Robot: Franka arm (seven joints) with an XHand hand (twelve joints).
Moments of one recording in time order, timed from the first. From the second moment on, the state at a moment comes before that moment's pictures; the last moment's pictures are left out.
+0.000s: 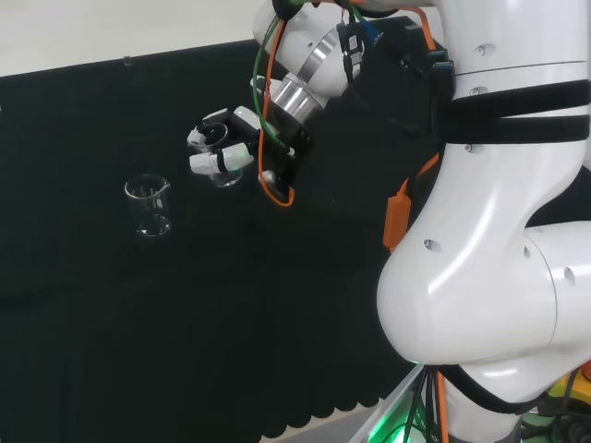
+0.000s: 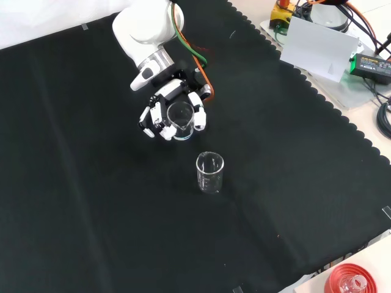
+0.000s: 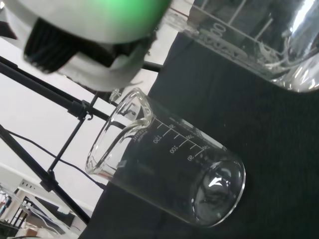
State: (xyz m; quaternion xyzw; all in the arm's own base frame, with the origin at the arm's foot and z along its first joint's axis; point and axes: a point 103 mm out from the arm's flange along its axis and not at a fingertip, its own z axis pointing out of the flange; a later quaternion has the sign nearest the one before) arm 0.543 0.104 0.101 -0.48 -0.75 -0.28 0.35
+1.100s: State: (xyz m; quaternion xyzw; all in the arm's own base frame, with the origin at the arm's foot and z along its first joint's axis) arm 0.544 0.112 0.122 -0.51 -0.78 -0.21 0.30
